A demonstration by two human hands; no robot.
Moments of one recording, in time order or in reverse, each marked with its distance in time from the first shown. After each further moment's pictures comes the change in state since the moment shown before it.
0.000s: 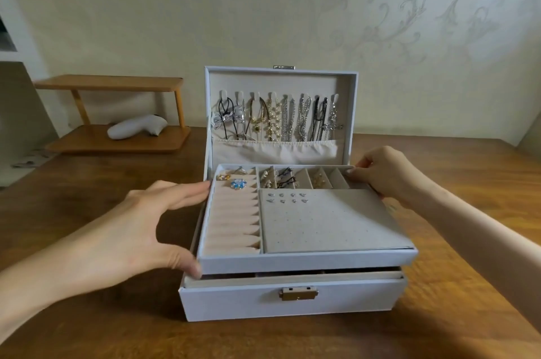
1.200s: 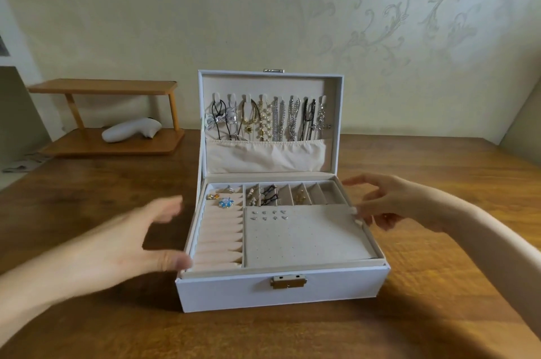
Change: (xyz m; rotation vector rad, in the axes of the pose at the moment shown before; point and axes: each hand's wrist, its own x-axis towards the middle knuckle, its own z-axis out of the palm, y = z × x) left_hand -0.007 -0.021 0.009 0.102 -0.055 -0.096; right_hand -0.043 0.028 -0.026 0.250 -0.542 0.006
